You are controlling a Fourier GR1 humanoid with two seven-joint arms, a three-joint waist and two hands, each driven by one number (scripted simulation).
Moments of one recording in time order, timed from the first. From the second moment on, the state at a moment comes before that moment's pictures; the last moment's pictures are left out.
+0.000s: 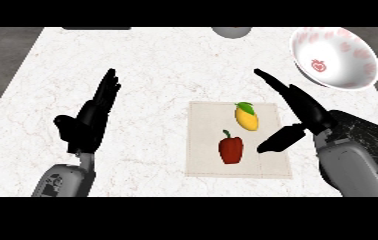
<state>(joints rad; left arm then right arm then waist) -0.17 0.19 -0.16 -1.51 0.08 0.18 0.07 -0.34 -0.40 0.24 -1.47 0.18 0.22 0.20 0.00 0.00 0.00</state>
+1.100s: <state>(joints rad) -0.16 0.11 -0.09 -1.53 0.00 0.12 0.09 -0.26 -0.25 0.07 -1.39 0.18 0.38 0.04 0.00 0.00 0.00</state>
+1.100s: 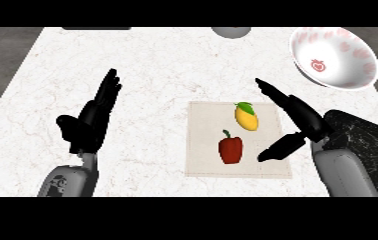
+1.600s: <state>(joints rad) -0.13 0.09 -0.08 -1.56 -0.02 0.09 0.09 -0.30 -0.19 0.05 -1.21 0.25 0.35 -0.07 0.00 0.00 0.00</state>
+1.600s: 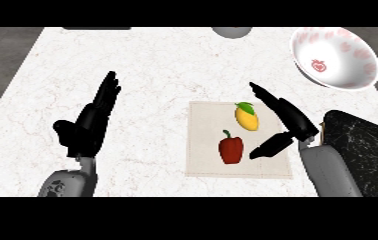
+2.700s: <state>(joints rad) -0.14 0.06 -0.06 -1.57 -0.05 0.08 0.11 -0.44 -0.17 0.13 -0.83 0.56 0.16 -0.36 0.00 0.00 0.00</state>
